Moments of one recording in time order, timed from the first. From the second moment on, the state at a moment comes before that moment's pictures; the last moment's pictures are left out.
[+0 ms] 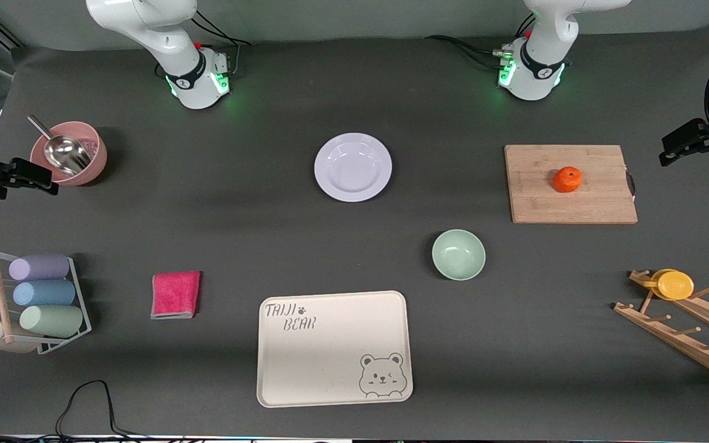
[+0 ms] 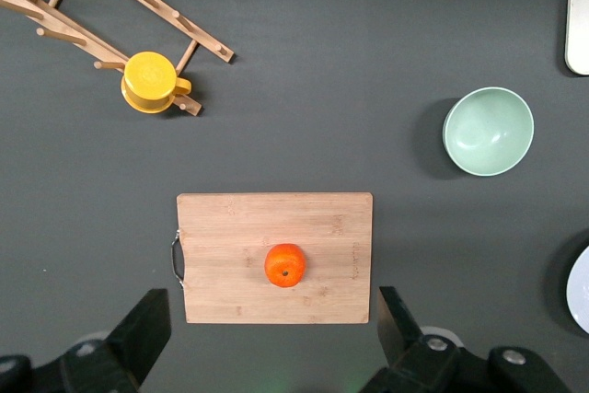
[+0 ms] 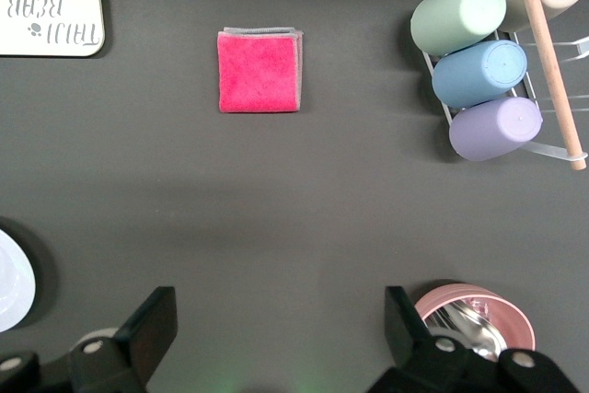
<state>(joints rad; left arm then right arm) -0.01 -0.05 0.04 -1.62 0.01 1.54 0.04 0.11 0.06 -0.20 -1.55 0.00 1.53 -0.13</state>
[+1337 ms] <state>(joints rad) 0.04 -0.11 0.05 -2.16 0.04 1.93 0.04 0.11 0.06 -0.20 -1.55 0.00 1.53 -0.09</state>
